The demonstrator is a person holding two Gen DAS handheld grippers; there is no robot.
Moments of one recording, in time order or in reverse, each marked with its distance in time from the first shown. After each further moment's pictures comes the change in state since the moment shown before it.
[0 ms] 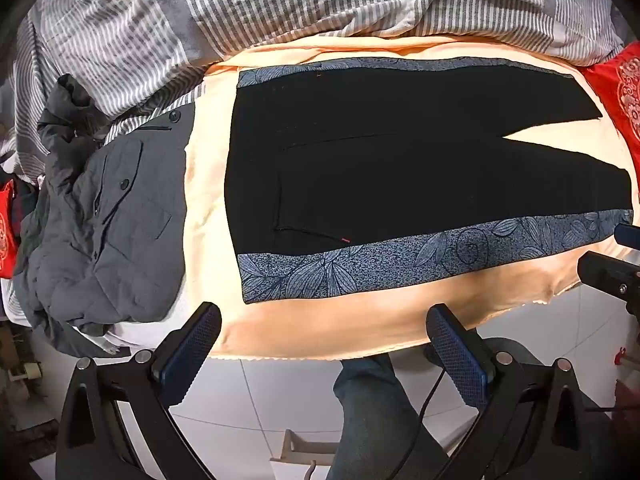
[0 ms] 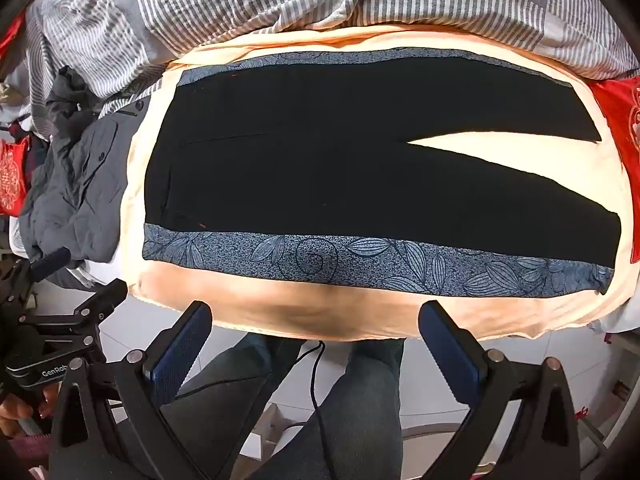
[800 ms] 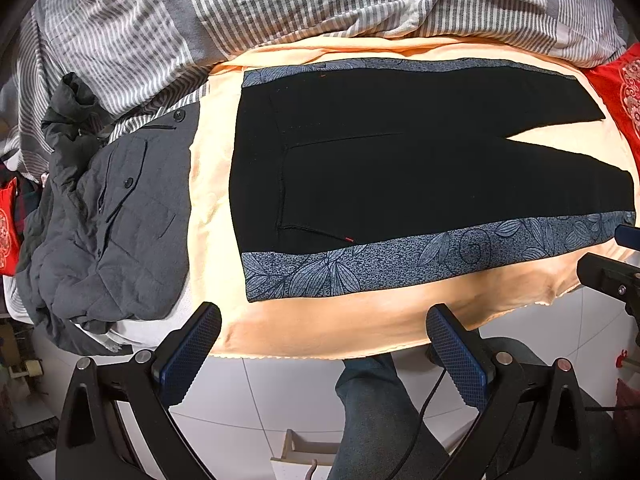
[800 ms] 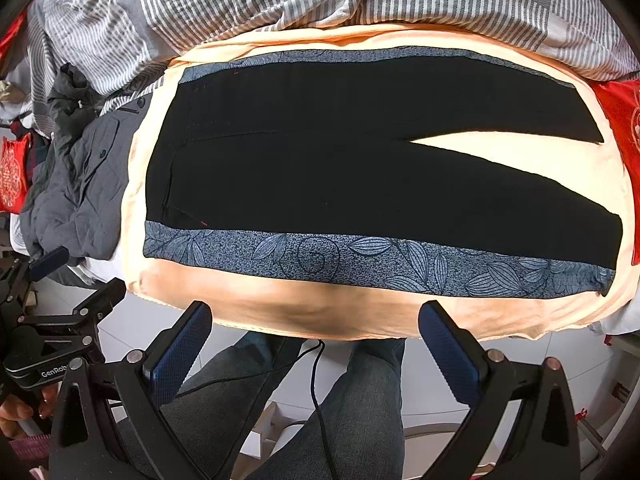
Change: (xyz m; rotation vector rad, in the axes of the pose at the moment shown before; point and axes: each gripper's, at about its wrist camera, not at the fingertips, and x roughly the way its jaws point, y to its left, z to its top) left arm -0.002 0.003 -0.002 -0.006 -0.003 0.006; right arm -0.001 0.002 -0.002 0.000 0.004 0.002
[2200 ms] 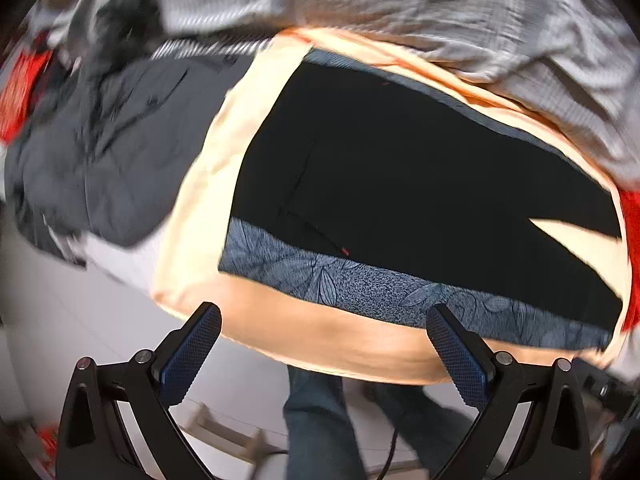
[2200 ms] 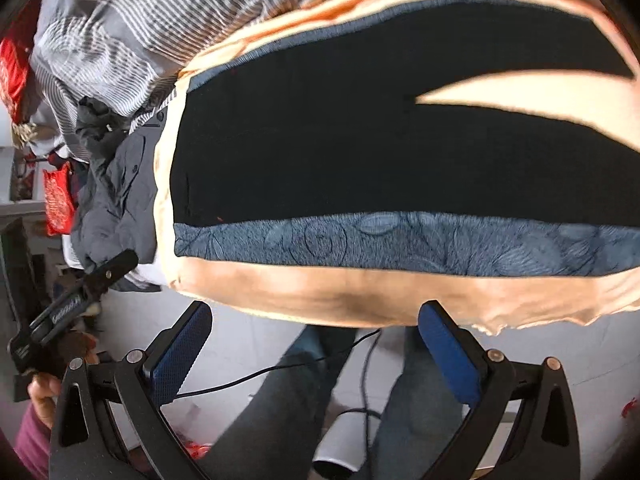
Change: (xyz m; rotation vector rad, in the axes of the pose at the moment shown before) left arm 0.031 0.015 -0.010 -0.448 0.035 -0.075; right arm 0.033 -0.071 -0.012 0.130 0.064 0.285
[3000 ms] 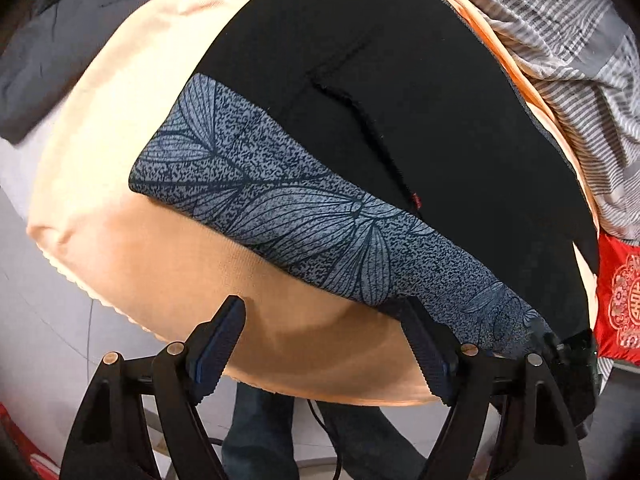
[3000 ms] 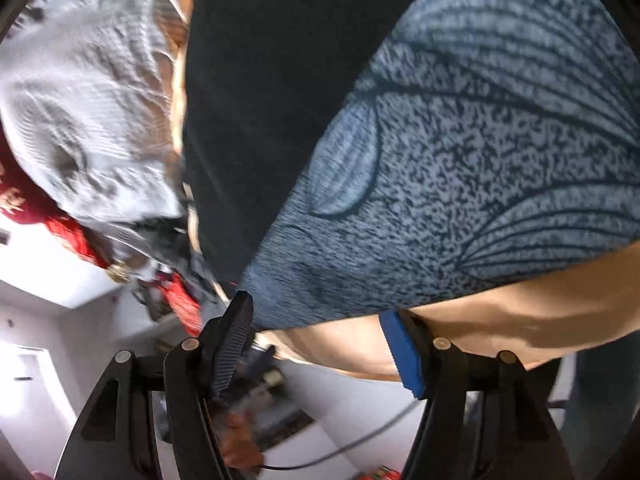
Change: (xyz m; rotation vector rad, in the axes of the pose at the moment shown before) left arm 0.145 0.054 -0.018 -0.162 0.084 -0.282; right arm 0.181 -0.083 -0.019 0.484 -0.096 0.637
